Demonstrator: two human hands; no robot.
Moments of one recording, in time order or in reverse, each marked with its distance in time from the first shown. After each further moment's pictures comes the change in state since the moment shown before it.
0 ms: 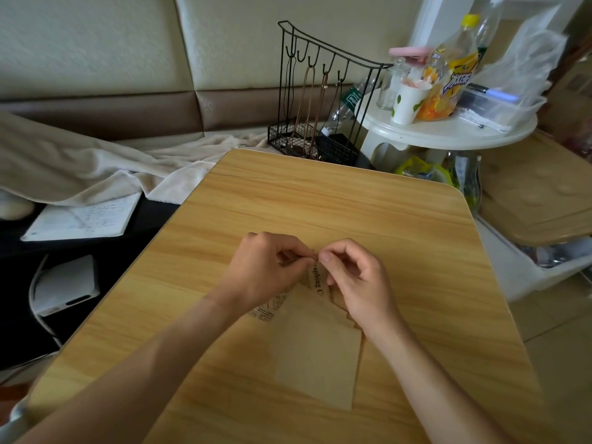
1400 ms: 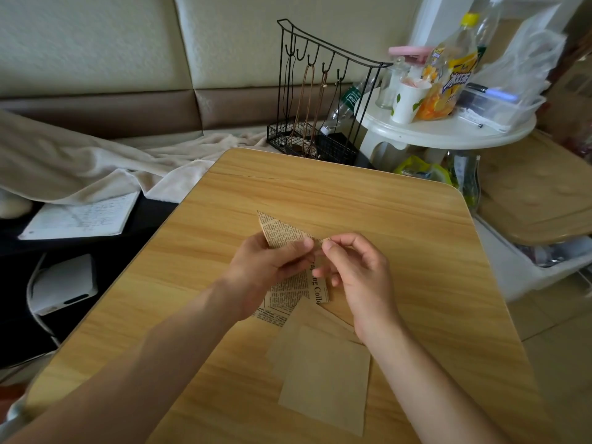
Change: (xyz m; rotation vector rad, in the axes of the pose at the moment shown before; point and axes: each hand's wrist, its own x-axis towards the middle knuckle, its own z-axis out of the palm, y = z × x) left_hand 0.004 0.000 0.009 -1.046 -0.023 -0.590; right_hand 0.001 -0.013 0.012 0.330 0.163 0.178
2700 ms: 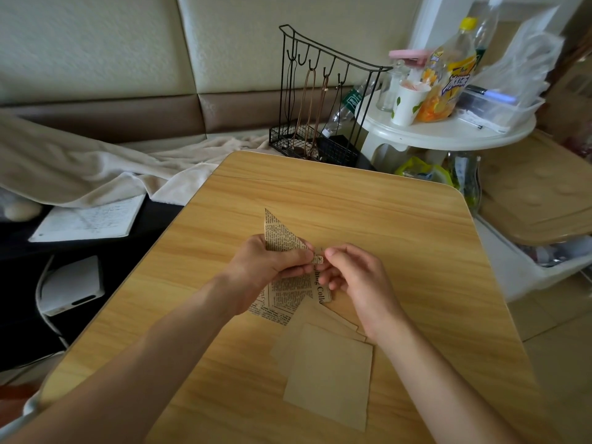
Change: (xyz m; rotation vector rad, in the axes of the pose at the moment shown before) left_hand -0.003 0.010 -0.005 0.196 -0.022 -0.005; right_hand 0.002 0.001 -0.010 -0.037 -0.175 0.137
